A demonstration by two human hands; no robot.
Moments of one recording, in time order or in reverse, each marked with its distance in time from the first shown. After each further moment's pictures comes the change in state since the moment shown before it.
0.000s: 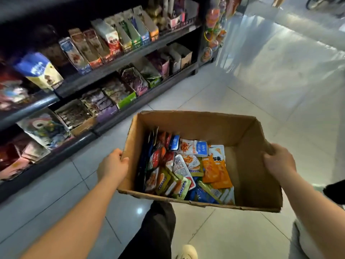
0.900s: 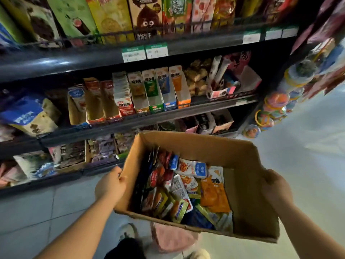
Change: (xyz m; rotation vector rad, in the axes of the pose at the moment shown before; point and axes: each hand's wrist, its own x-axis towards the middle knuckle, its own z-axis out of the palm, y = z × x) left_hand 0.402 0.257 -0.033 -0.009 0.035 -0.377; right_hand 0.509 -0.345 0.038 -0.094 -0.263 -0.327
